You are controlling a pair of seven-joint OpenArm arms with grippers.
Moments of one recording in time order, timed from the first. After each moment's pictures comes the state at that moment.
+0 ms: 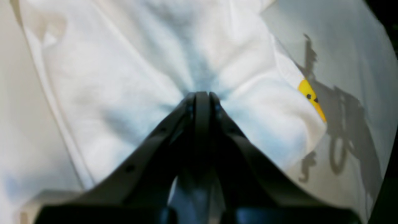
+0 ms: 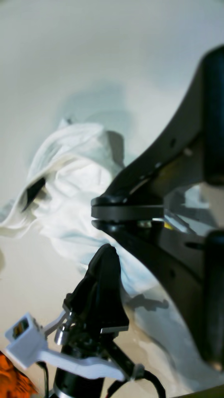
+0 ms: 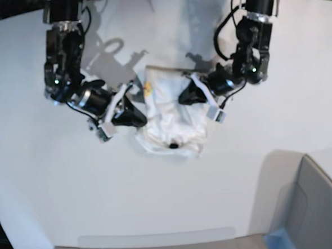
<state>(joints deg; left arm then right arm) 0.6 -14.1 9.5 81.3 -38.4 -26.0 42.2 1.9 3.8 3.6 92.5 32.7 44.2 -48.2</state>
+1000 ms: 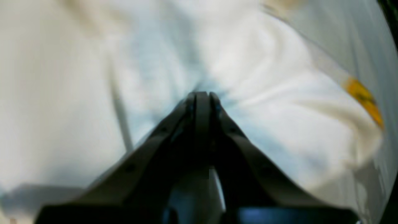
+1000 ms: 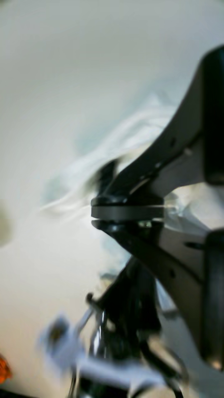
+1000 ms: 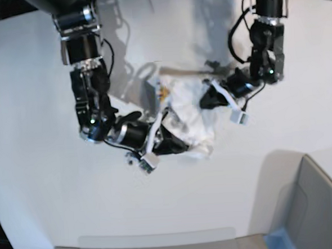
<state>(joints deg) 0.1 -16.5 1.1 75.7 -39.8 -27.6 42.2 17.1 -0.6 -7.3 80.9 25.8 44.2 -41.8</state>
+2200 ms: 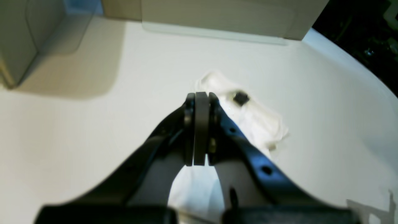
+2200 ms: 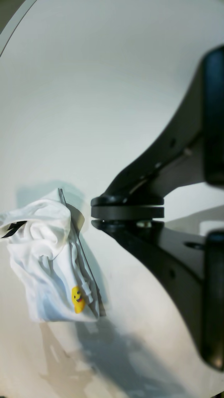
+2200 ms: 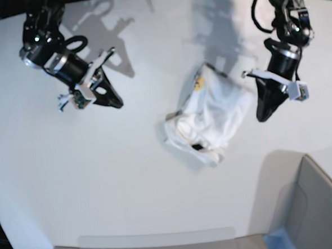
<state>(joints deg) 20.9 -15.7 -16.0 106.0 -34.6 -24.6 13.6 -16.9 7.9 10.4 118.0 25.1 44.2 -38.6</state>
